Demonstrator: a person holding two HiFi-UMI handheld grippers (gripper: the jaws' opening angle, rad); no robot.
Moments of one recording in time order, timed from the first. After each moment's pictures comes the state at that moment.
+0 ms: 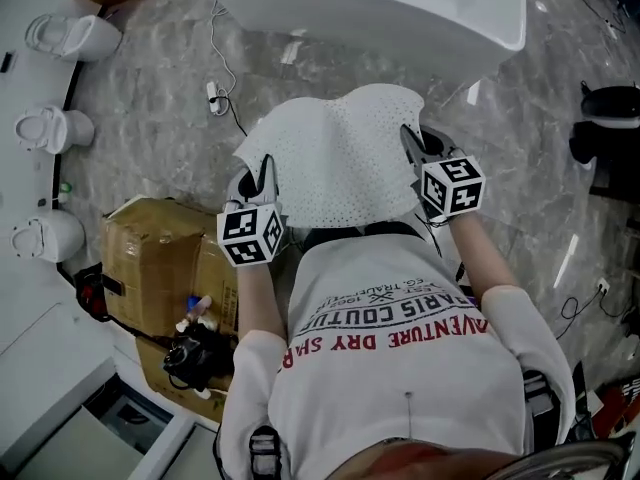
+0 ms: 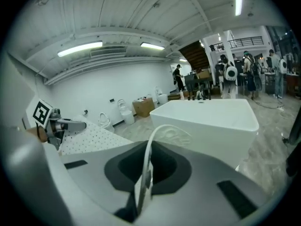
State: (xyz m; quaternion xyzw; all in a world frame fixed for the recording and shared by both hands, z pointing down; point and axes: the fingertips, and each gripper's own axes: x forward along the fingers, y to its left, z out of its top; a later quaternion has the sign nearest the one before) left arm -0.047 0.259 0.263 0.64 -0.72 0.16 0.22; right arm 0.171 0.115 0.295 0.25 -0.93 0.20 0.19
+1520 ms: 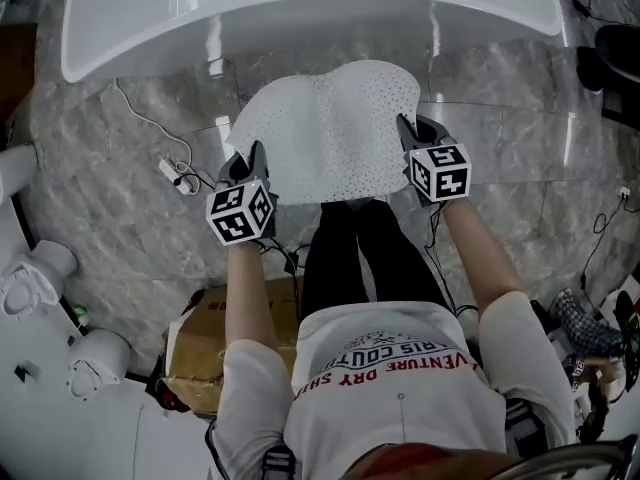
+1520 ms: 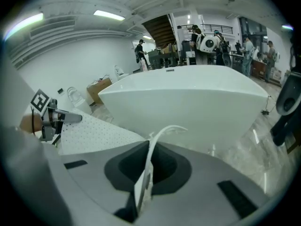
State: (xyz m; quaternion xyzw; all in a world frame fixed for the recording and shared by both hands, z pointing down) left arm -0.265 -0.130 0.602 0.70 -0.56 0.23 0.38; right arm 0.015 -0.170 0.613 0.43 -0.79 0.31 0.31
